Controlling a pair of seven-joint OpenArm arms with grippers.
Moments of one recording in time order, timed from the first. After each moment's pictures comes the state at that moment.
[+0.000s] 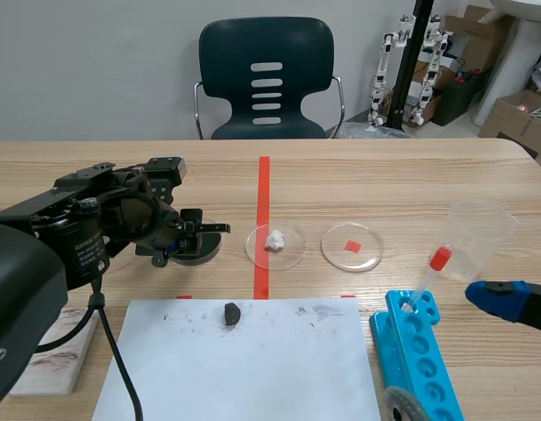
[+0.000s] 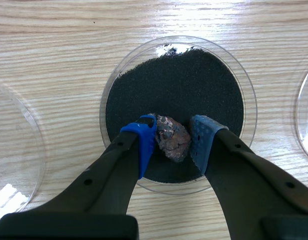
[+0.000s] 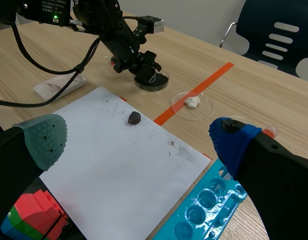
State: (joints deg) left arm -25.2 -2.9 10.9 45.2 -14.1 0.0 33.6; right arm -64.9 46.8 -3.2 114.6 10.4 7.5 41.2
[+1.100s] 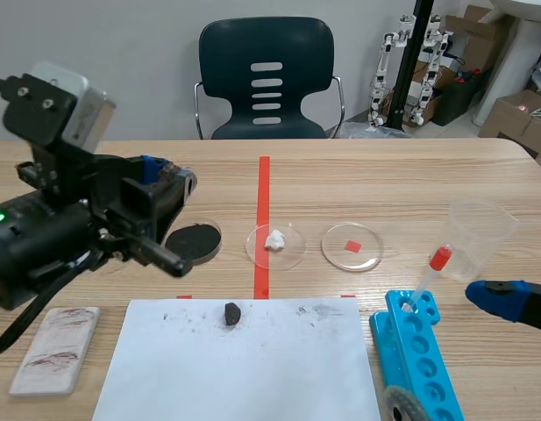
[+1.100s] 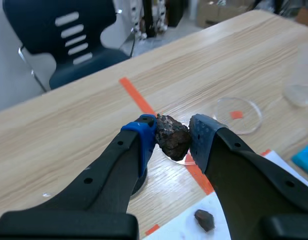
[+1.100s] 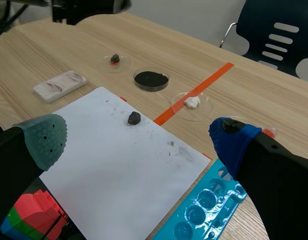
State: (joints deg) left arm 22.7 -21.2 8.7 113.6 -9.6 -15.9 3.7; right arm -64.9 46.8 -3.2 114.6 10.4 7.5 41.3
